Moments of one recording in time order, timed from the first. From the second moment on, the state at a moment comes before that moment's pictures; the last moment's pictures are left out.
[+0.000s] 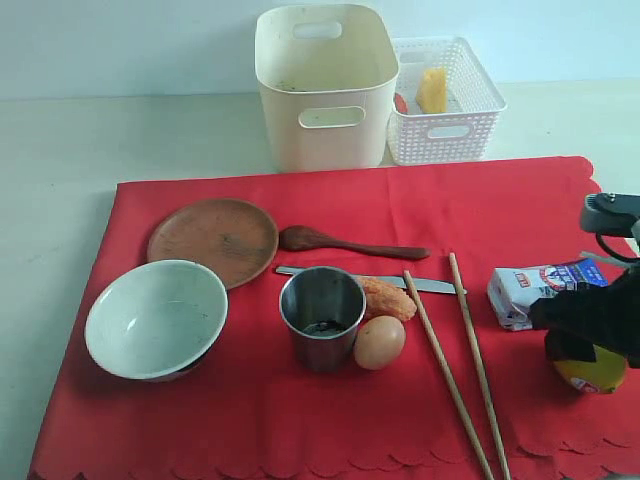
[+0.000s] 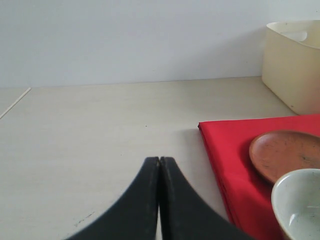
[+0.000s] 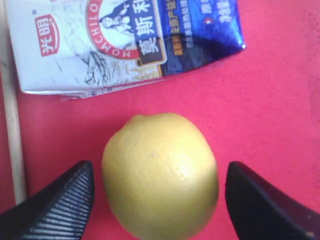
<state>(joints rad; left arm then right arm) -0.01 0.01 0.00 0.04 0.26 0.03 0.20 1.40 -0.47 0.00 0.47 0.30</state>
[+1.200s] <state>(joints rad) -0.01 0.01 0.00 0.04 0.26 0.03 0.20 1.23 -0.64 0.09 0.51 0.31</state>
